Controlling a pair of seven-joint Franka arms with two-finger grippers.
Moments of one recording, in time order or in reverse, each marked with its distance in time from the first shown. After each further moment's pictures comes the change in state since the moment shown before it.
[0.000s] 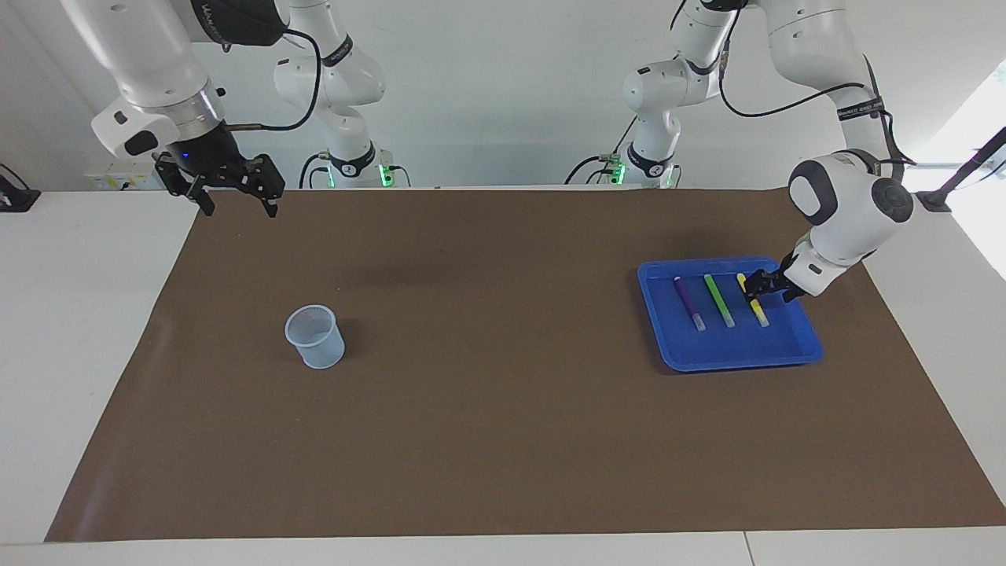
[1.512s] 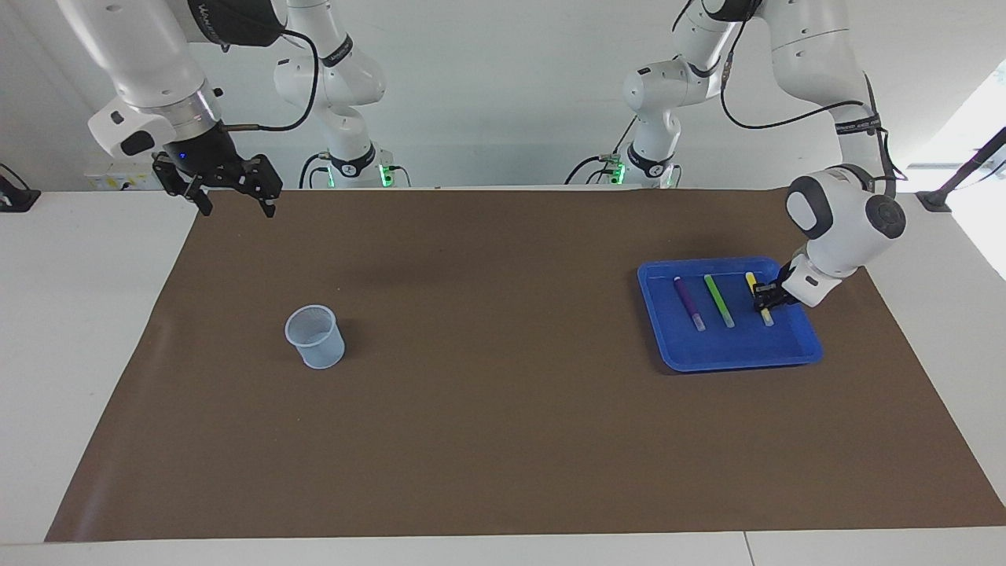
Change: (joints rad) left arm 0.013 0.049 0.007 -0.006 0.004 0.057 0.000; right arm 0.000 0.000 0.000 0.000 0.000 0.000 0.000
